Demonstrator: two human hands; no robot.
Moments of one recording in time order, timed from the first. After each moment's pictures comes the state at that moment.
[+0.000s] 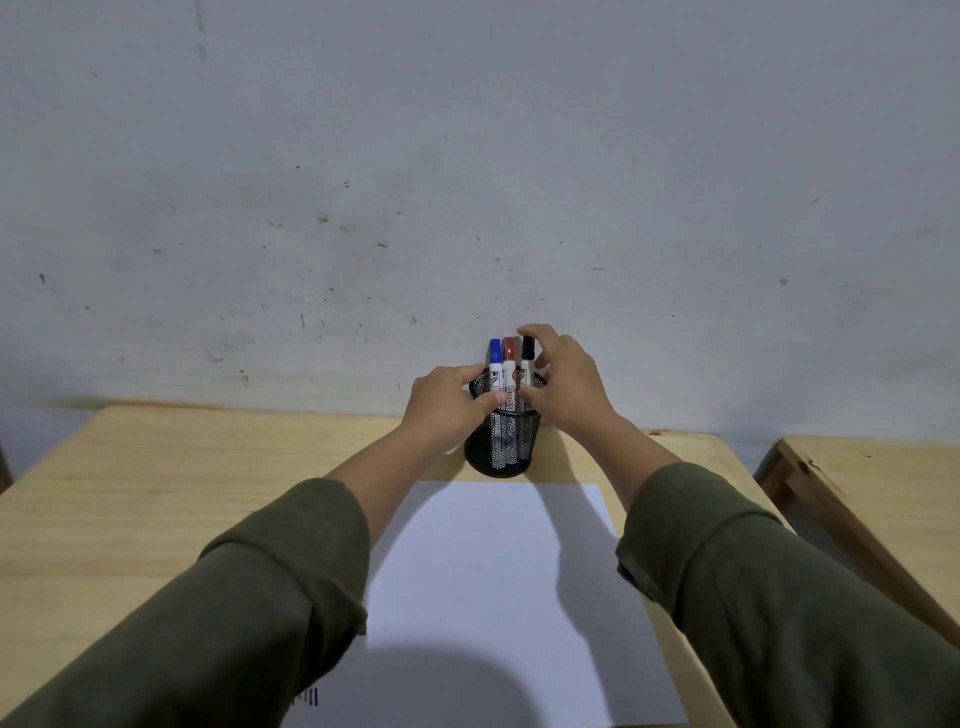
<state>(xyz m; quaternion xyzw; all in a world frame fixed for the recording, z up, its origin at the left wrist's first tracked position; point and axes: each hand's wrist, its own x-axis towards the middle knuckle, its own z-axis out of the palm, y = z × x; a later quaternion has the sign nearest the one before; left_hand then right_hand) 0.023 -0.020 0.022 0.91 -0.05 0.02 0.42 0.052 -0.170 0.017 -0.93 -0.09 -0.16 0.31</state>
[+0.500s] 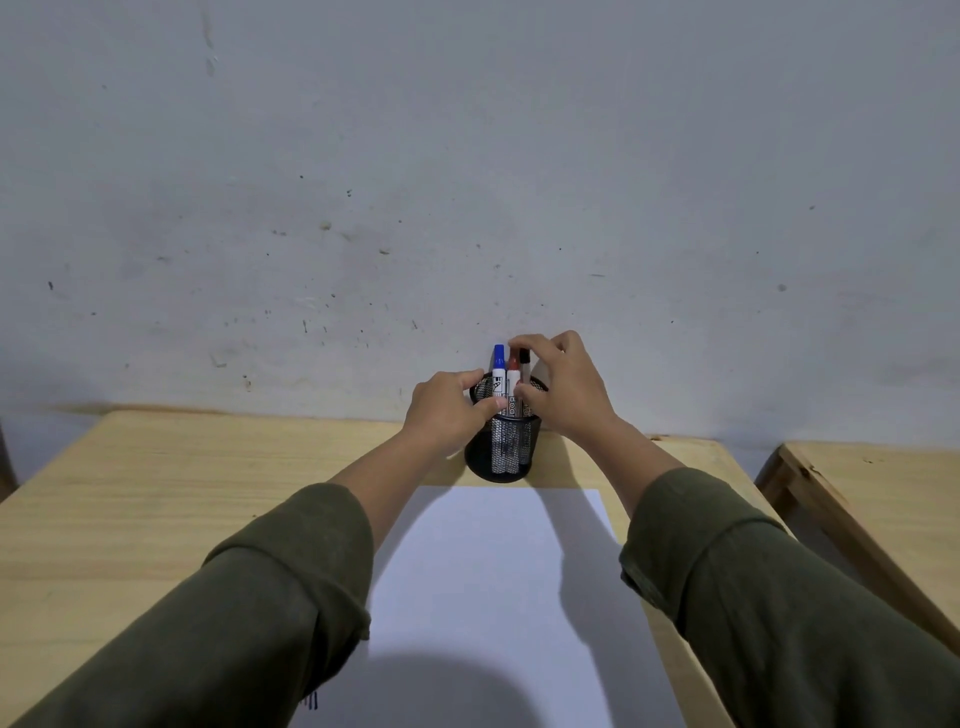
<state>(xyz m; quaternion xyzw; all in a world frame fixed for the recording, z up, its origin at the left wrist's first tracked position) 0.025 -0.021 0.019 0.90 -0.04 0.02 0.43 0.053 -0.173 0.016 -0.94 -0.09 -0.17 0.28</state>
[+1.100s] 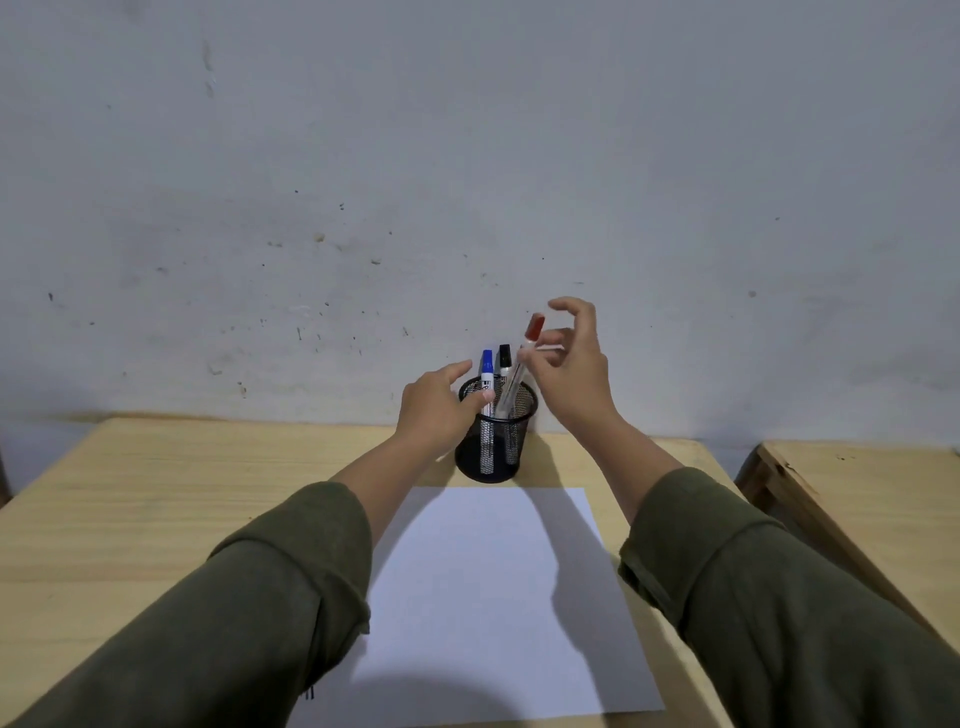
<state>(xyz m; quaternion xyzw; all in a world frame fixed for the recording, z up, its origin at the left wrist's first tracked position) 0.020 -0.023 0.025 0.89 -0.03 0.06 0.45 0.027 -0.171 0.045 -0.80 -0.05 -0.23 0.55</state>
